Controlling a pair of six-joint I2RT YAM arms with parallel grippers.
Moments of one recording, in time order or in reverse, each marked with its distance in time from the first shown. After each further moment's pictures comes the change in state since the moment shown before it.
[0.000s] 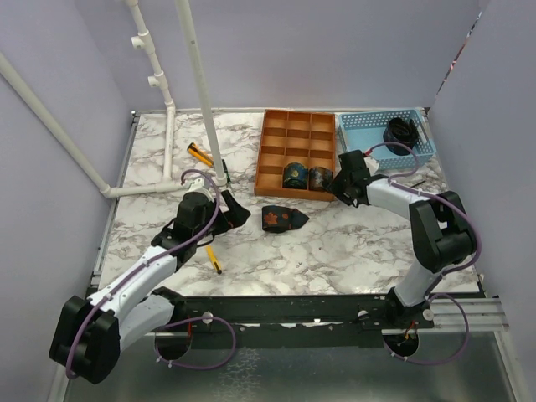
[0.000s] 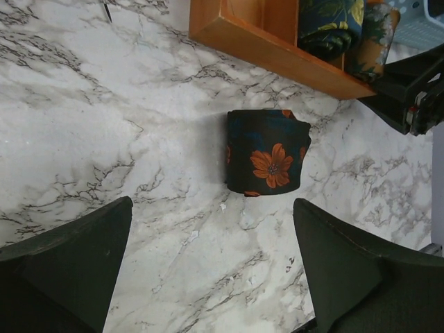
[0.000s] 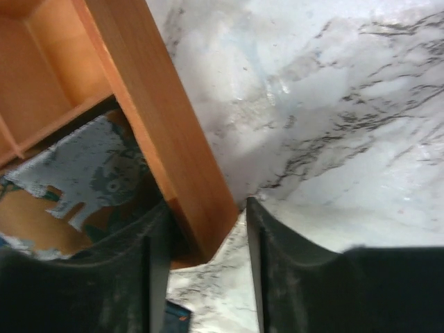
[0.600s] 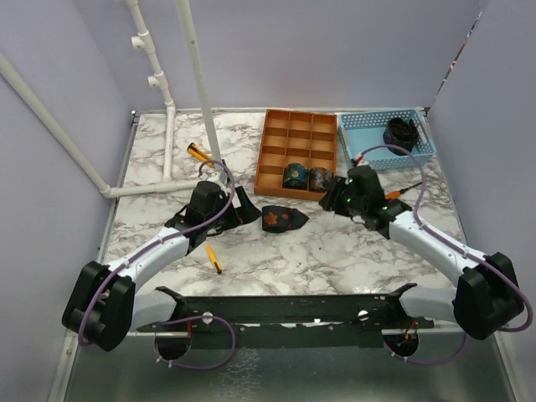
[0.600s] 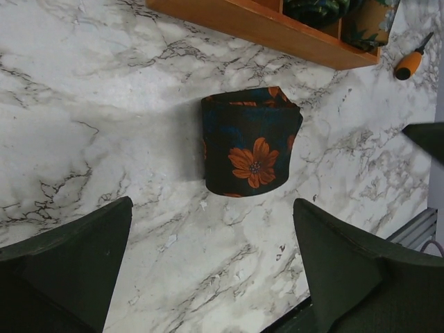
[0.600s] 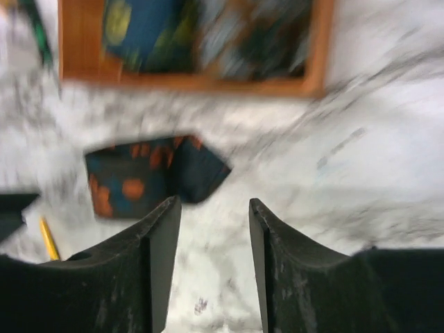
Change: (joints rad) left arm -0.013 0.253 0.109 0.029 0.134 0.028; right arm 0.091 -0.475 -0.173 -0.067 -0.167 -0.249
